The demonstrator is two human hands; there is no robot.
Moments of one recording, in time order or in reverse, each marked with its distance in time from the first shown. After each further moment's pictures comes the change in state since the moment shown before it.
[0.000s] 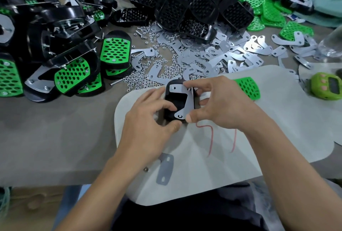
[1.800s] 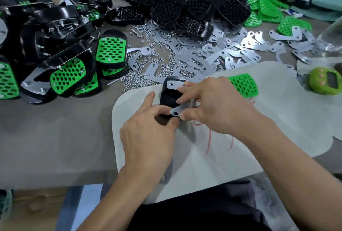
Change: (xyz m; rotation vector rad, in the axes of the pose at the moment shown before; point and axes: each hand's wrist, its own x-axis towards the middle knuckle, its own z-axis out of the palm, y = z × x) left_hand -0.017 0.031 0.017 0.163 0.201 -0.270; right_hand -0.007 -0.008 0.006 -0.219 0.011 -0.190
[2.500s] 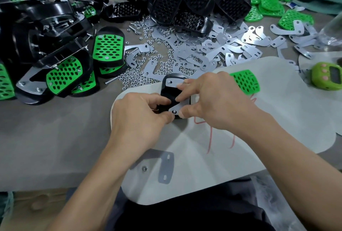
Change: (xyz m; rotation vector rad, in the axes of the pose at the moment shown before) left_hand 0.041 -0.008 -0.020 0.007 -0.220 0.024; right_hand 0.005 -0.007 -0.002 -0.089 -0.010 0.077
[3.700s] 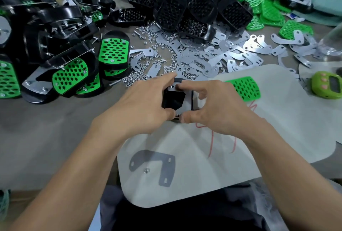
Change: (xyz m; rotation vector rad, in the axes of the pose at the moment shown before) left_hand 0.038 0.018 -0.022 0.341 -0.368 0.273; right_hand -0.001 0.016 0.012 0.166 0.086 0.007
